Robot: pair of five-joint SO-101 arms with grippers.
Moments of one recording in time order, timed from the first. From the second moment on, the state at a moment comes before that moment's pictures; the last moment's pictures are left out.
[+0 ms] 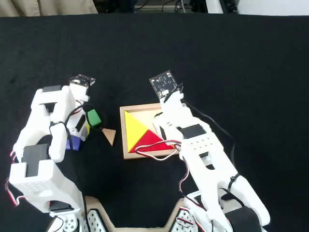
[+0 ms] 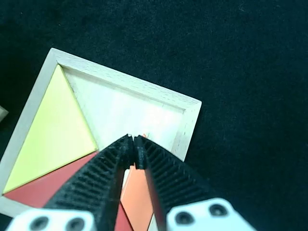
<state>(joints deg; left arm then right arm) -13.4 11.7 24.0 68.0 -29.8 -17.8 -28.9 60.5 30.5 9.5</state>
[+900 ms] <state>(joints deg) -8.7 9.3 -0.2 98.5 -38.6 -15.6 -28.9 60.5 30.5 9.6</state>
